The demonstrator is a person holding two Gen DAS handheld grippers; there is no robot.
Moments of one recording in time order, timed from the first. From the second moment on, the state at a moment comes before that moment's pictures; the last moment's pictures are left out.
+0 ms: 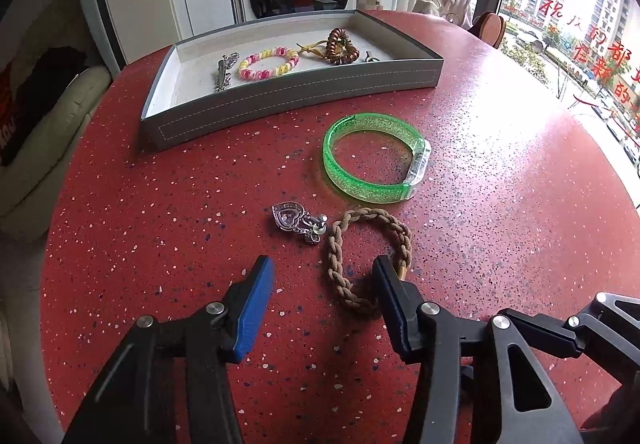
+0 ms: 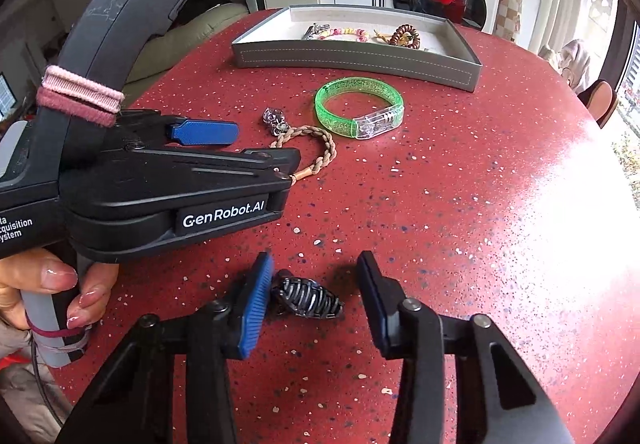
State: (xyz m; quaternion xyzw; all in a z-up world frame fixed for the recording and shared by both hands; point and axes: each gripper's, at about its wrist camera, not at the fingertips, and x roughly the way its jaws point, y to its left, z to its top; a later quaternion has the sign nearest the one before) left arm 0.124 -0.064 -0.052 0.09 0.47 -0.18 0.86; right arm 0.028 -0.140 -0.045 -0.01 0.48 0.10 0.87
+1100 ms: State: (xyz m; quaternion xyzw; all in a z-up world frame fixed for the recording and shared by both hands) left arm 0.124 -0.026 -0.005 0.02 0.43 -0.21 0.88; right arm 0.059 -0.182 -0.023 0.07 0.47 0.08 0.87
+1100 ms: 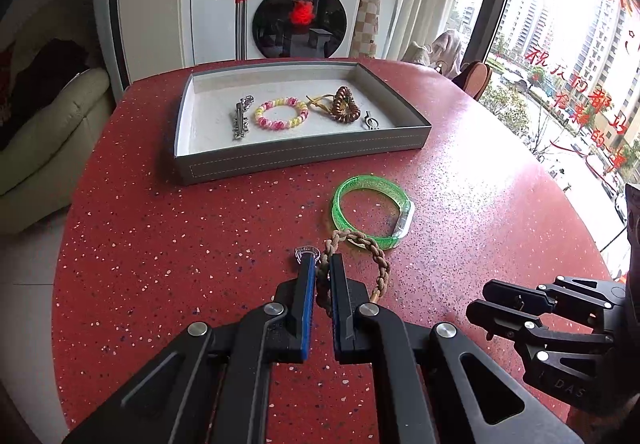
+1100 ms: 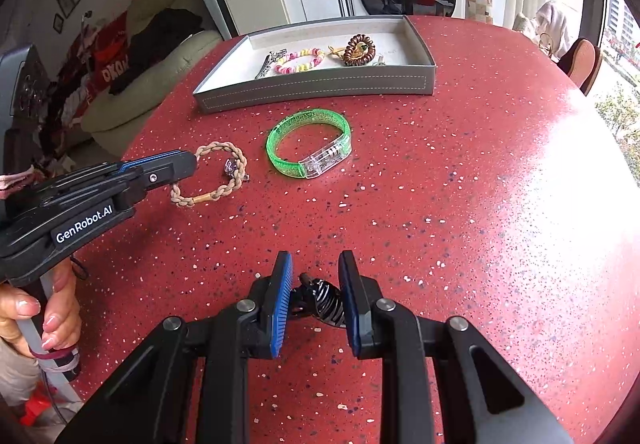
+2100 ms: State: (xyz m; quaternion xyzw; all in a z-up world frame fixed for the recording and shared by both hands) left arm 0.230 -0.006 0.033 -0.01 0.39 -0.17 0.91; right arm 0.184 -0.221 0.037 0.11 0.44 0.07 0.89
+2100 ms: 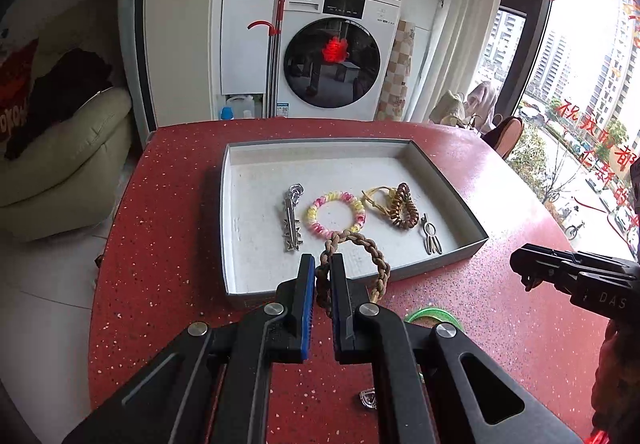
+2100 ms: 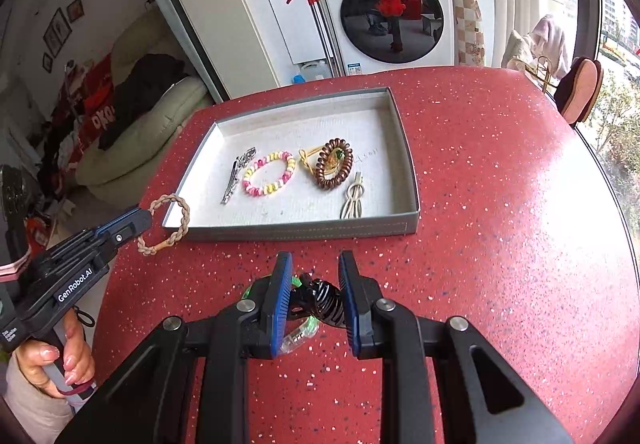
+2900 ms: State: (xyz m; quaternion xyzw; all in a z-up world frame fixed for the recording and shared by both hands) left arm 0.334 -0.050 -0.018 0.03 0.42 -0.11 0.90; right arm 0.324 -0.234 0.013 0.10 0.44 0.03 0.89
